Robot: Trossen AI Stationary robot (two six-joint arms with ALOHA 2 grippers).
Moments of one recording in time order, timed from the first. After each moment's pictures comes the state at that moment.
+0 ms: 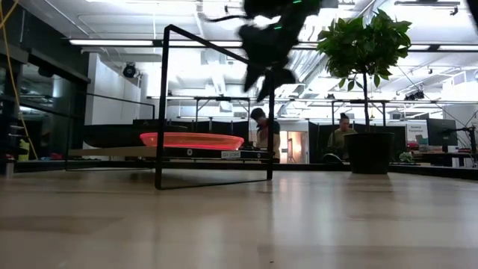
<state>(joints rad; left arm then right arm) 0.10 0.72 0.96 -0.11 -0.32 -0.39 -0.24 1.83 1.61 -0.80 -0.03 0.37</state>
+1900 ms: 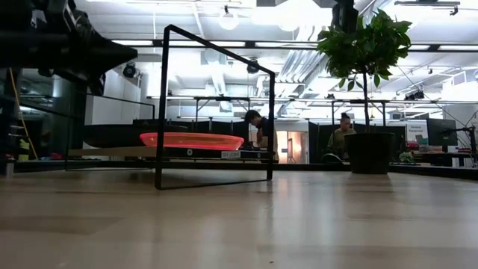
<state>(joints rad) 0.02 0.29 0.01 0.40 -0.22 -0.36 0.10 1.08 0.95 -0.21 0.10 0.66</state>
